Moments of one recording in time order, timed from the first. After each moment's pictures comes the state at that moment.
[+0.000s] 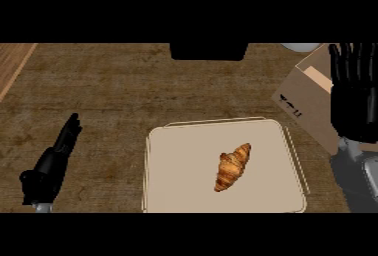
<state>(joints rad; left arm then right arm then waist) 0.05 0.47 -0.23 -1.53 0.17 0.26 -0.09 -0.35 -0.33 0.03 -1.57 -0.43 -0.25 -0.25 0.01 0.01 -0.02</state>
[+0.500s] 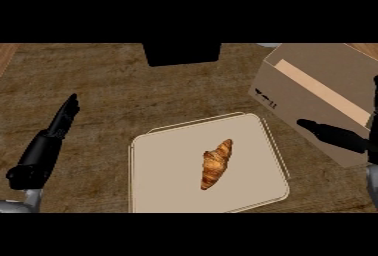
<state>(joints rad) -0.05 0.54 -0.22 -1.57 0.14 0.19 -0.12 -0.15 -0.55 0.10 -1.65 -0.02 -0.59 0.02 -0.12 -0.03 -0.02</state>
